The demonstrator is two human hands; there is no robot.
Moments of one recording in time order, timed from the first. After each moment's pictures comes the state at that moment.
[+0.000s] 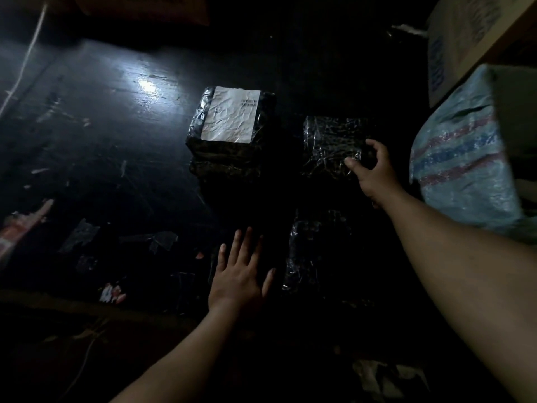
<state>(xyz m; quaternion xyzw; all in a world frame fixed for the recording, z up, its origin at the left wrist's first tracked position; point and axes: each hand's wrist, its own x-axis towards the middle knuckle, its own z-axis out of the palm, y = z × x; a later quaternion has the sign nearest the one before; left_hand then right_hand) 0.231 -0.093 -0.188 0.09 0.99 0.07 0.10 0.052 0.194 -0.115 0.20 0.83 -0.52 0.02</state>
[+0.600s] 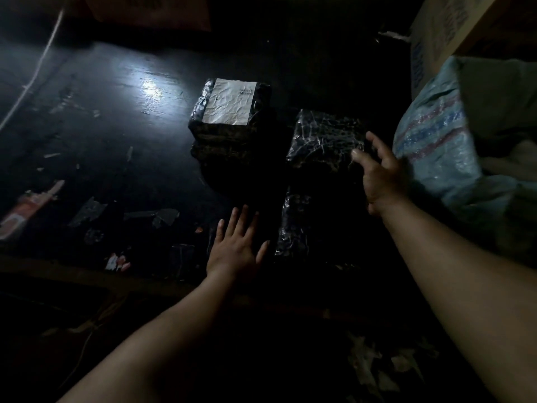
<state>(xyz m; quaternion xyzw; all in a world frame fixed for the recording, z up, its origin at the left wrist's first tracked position) 0.234 -0.094 -0.184 0.09 0.99 0.07 0.11 0.138 0.178 -0.068 0.19 0.75 -0.63 -0.08</state>
